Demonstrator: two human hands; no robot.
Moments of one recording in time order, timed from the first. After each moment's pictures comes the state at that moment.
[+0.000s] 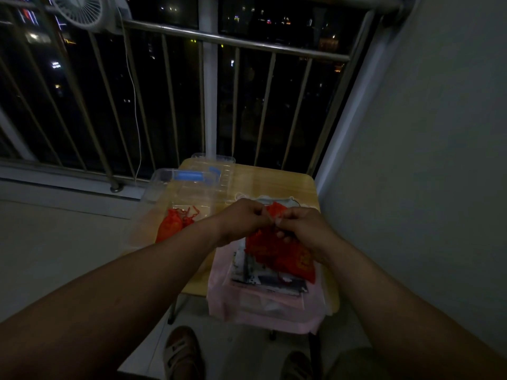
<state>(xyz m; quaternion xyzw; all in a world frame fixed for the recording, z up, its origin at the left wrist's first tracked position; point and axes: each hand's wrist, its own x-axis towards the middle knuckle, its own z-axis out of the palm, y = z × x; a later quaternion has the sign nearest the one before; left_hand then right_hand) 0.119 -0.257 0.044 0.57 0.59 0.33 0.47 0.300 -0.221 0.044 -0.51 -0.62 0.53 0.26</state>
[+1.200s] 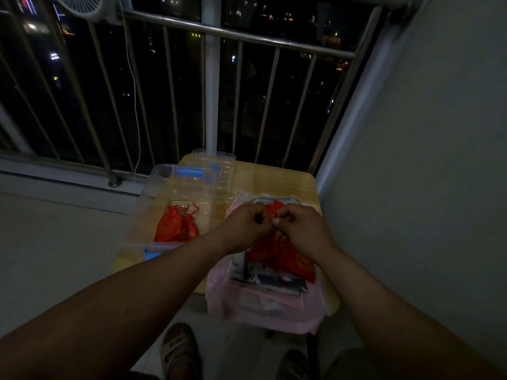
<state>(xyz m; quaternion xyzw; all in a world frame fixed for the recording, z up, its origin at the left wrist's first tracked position) 0.122 -0.256 0.005 0.64 0.57 0.37 0.35 0.296 -0.219 0.028 -0.49 -0.74 0.36 0.27</state>
